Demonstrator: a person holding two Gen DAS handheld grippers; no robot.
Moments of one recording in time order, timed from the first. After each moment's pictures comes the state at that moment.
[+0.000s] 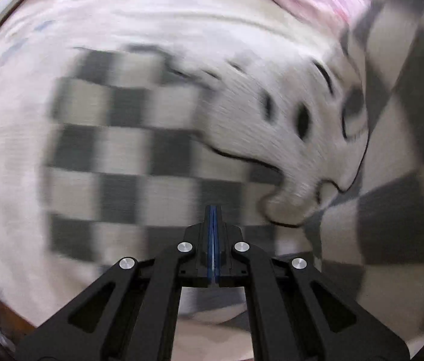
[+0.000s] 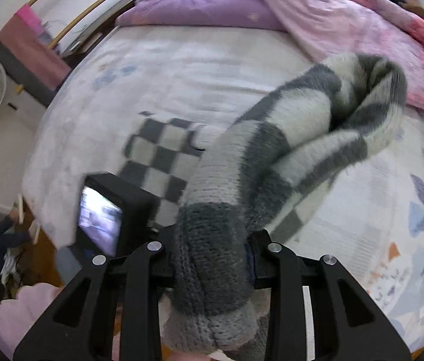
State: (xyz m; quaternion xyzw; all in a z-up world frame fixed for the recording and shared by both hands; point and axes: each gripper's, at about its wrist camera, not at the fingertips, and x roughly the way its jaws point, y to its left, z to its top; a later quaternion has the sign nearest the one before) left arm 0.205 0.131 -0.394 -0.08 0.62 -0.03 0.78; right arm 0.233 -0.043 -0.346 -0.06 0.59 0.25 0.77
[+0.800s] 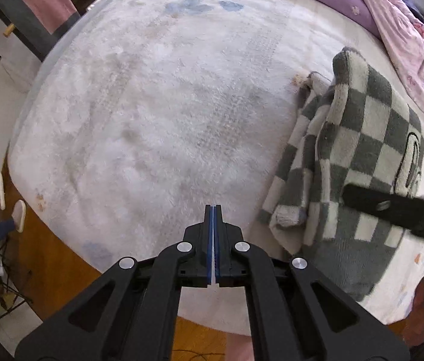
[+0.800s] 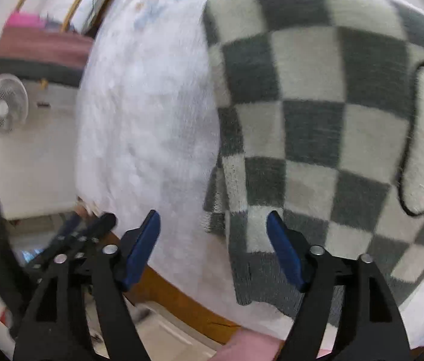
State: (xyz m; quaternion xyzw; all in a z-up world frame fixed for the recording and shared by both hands) left arm 0.133 0.325 -0.325 -0.14 0.64 0.15 0.75; right arm 0.234 0.106 -0.443 0.10 0.71 0.28 0.64
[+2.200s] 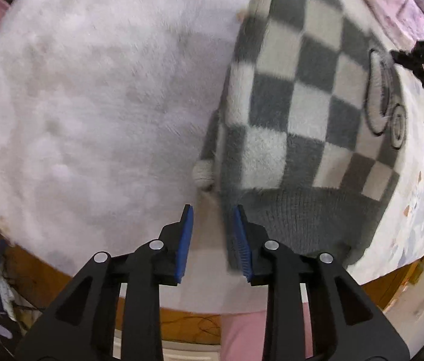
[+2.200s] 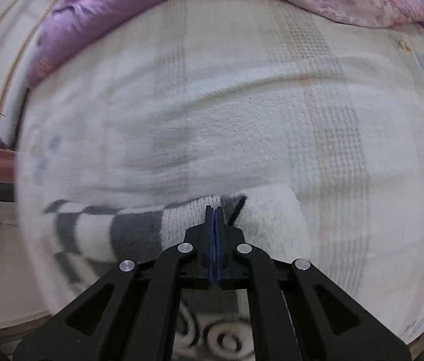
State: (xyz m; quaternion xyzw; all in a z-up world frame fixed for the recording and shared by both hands) left arm 0.175 0.257 -0.367 -0.11 0.72 0.05 0.69; right arm 0.388 -0.043 -0.447 0.15 0.66 0.09 0.73
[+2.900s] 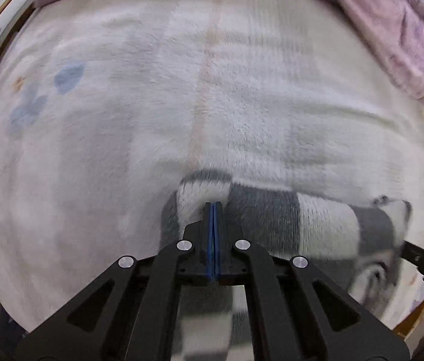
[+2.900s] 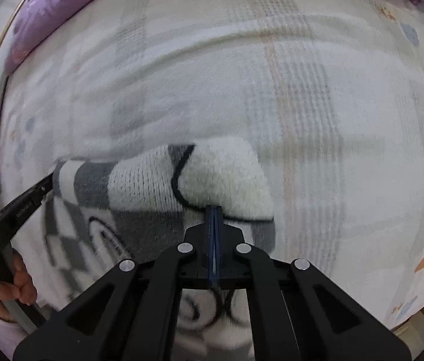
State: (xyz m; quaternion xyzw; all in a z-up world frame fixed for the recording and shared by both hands) left arm 0.384 0.217 -0.415 -0.05 0.66 0.02 0.75; right arm 0.357 -0.063 -0.464 0.13 0.72 0.07 0.67
